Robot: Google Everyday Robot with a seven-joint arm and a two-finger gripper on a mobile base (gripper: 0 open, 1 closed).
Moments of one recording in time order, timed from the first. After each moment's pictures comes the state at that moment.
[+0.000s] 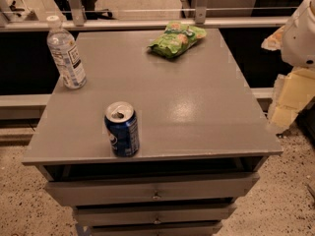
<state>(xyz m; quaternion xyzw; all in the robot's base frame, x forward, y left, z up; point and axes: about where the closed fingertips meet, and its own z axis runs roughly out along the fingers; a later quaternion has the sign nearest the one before) 0.438 -0.217 0.976 -0.60 0.78 -0.03 0.16</state>
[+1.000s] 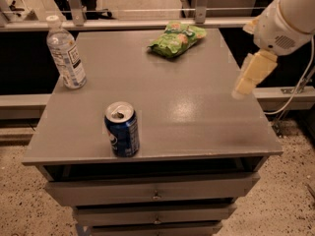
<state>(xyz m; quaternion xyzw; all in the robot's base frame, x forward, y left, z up) 0.543 -0.211 0.959 -0.57 0.78 -0.02 0.26</state>
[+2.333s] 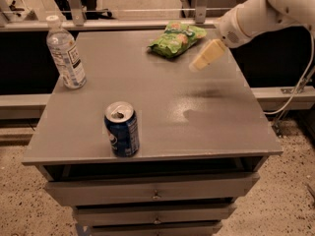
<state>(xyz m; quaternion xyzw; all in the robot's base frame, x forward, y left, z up) 0.700 -0.160 0.919 -0.49 0.77 0.07 0.39</state>
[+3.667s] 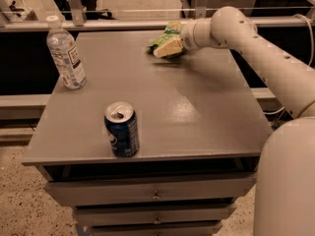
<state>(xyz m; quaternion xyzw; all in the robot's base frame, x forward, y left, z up) 0.846 -0.085 0.879 -0.37 0.75 0.09 0.53</state>
